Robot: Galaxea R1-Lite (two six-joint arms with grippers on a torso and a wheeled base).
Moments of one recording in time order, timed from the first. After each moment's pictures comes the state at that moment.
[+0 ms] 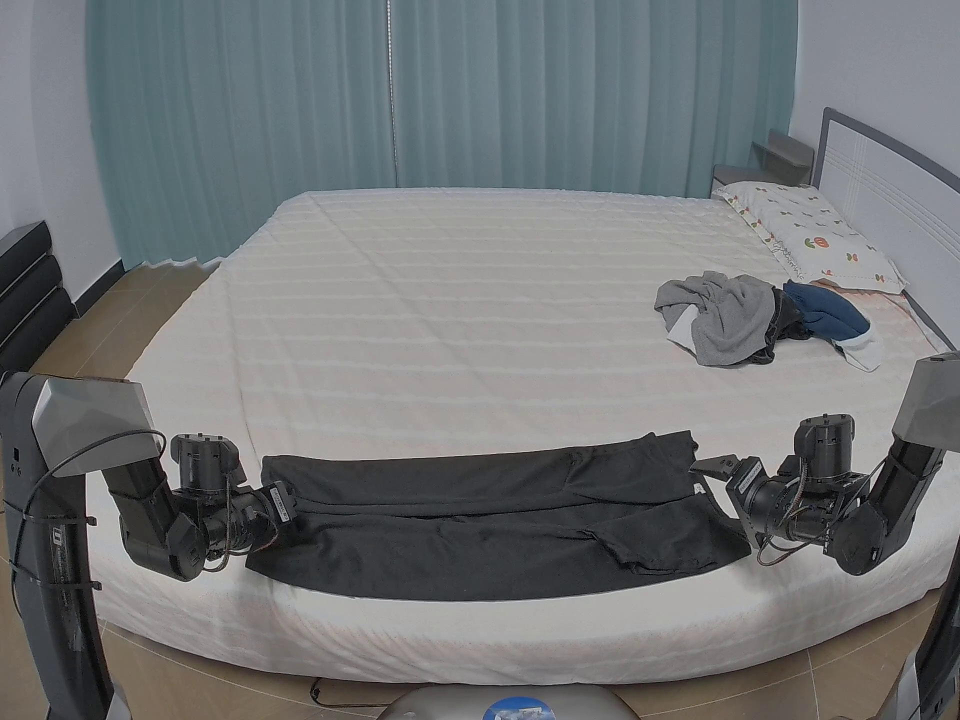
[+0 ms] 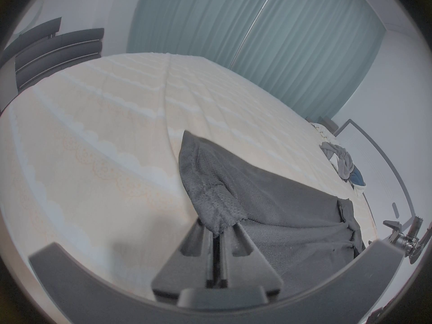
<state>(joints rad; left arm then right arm) -0.04 2.35 -0.63 -1.09 -0.14 -0.45 0.14 2.10 -0.45 -1.09 0.17 1.02</state>
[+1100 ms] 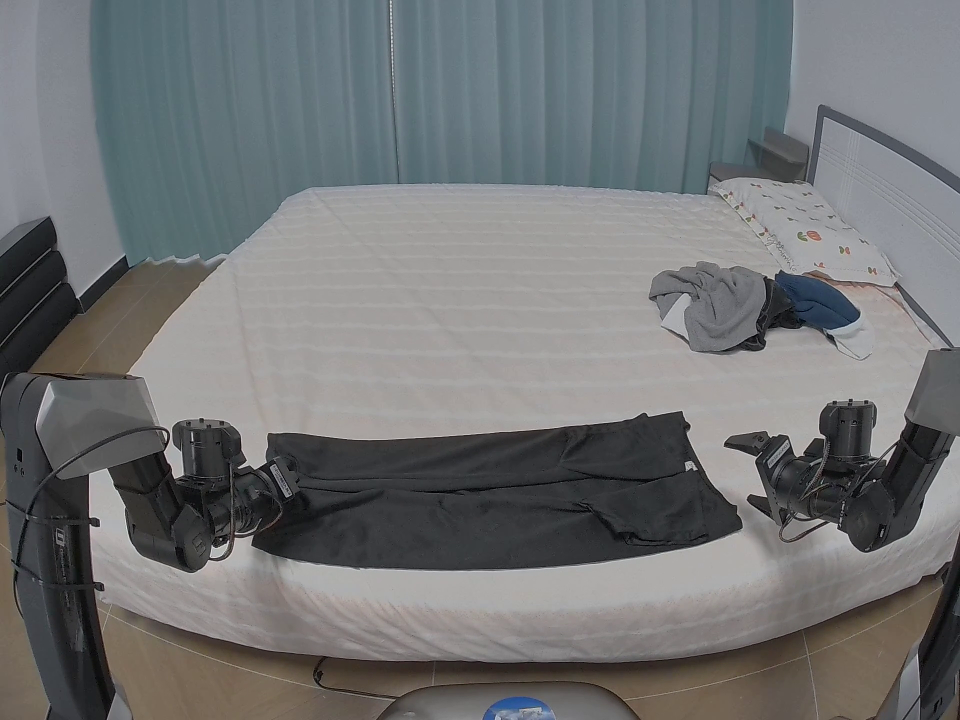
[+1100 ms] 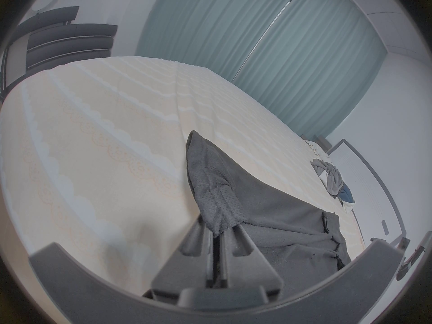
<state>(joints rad) -0.05 2.36 -0.69 -1.12 -0.13 -0.57 0.01 2.14 -0.51 -1.09 0.21 1.02</state>
